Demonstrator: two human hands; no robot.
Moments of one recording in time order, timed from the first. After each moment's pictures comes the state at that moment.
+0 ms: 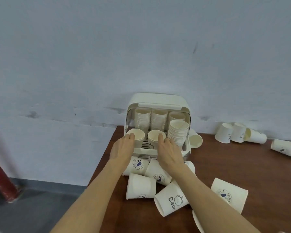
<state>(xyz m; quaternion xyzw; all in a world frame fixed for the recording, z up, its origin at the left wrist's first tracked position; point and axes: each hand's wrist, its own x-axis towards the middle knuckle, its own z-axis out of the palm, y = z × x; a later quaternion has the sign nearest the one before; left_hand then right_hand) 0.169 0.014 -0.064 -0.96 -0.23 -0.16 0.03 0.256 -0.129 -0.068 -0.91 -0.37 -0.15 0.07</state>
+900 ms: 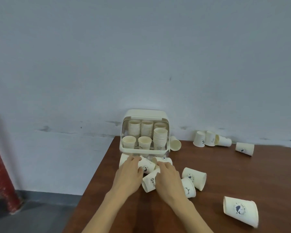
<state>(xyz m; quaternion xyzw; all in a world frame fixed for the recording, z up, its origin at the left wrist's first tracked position) 0.027 -0.142 -0.013 -0.93 -0.19 -0.23 -0.23 0.102 -0.272 -0.027 -0.91 -0.33 -0.08 0.23</state>
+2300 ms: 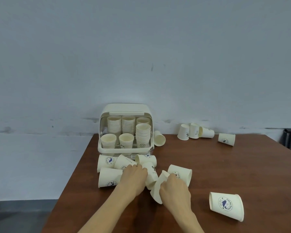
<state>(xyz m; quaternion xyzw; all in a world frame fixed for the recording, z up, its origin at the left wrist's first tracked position) 0.114 -0.172 -0.039 -0.99 -0.06 0.00 0.09 0.129 -0.313 -0.044 -0.97 -0.09 0.00 0.23</state>
